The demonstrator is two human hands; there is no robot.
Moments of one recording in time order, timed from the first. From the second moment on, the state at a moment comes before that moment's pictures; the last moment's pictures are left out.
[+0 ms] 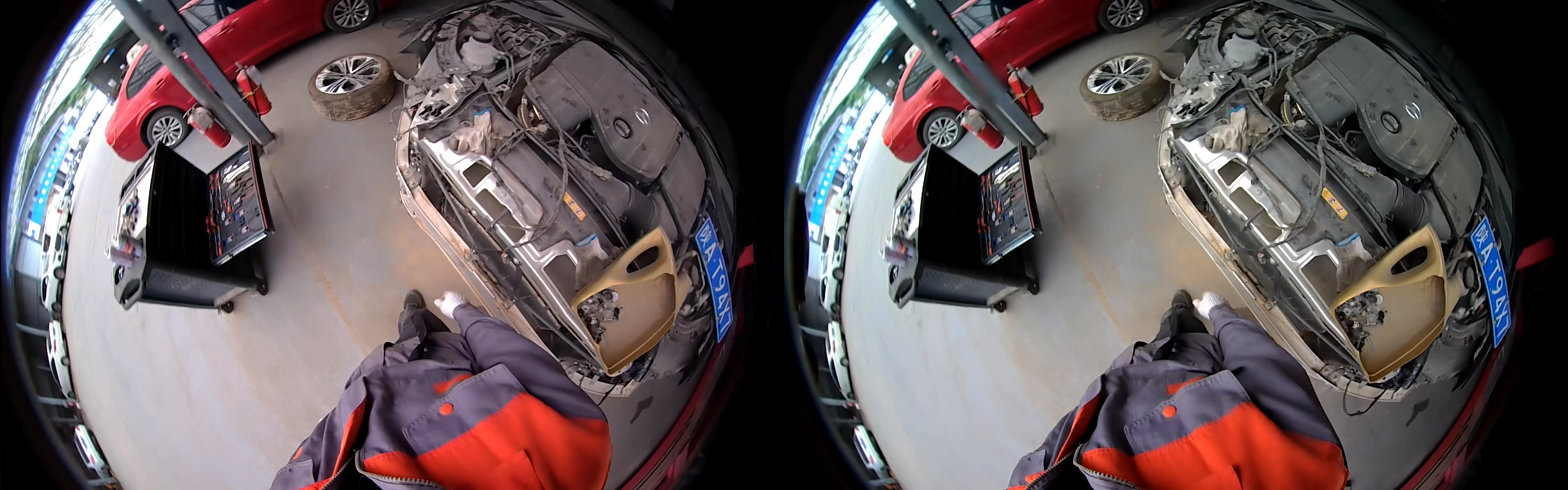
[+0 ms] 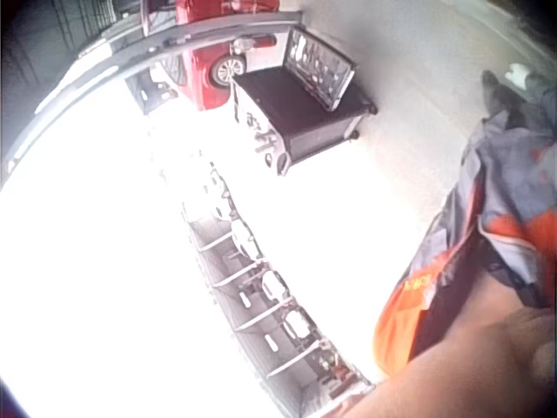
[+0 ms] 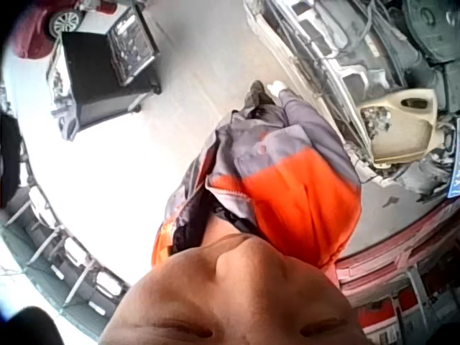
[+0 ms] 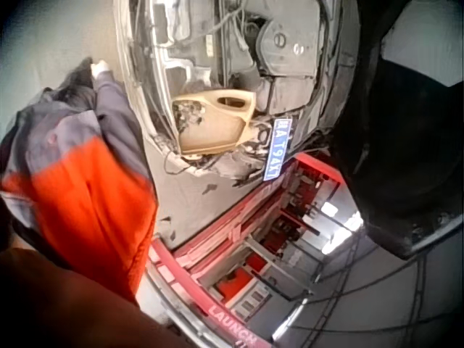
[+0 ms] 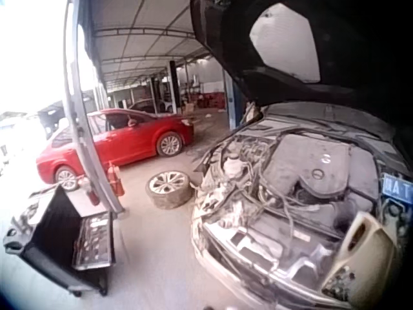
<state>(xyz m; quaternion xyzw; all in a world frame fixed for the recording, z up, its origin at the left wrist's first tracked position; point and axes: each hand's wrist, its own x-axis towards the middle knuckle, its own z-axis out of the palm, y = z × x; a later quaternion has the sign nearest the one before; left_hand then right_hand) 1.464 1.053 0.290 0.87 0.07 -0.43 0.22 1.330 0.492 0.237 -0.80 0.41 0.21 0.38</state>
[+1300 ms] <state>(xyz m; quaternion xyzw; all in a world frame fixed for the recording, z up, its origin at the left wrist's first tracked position) 1.762 0.794 0.195 0.68 -0.57 -0.43 -0.15 1.178 1.158 0.208 -0.04 0.86 -0.25 0.44</state>
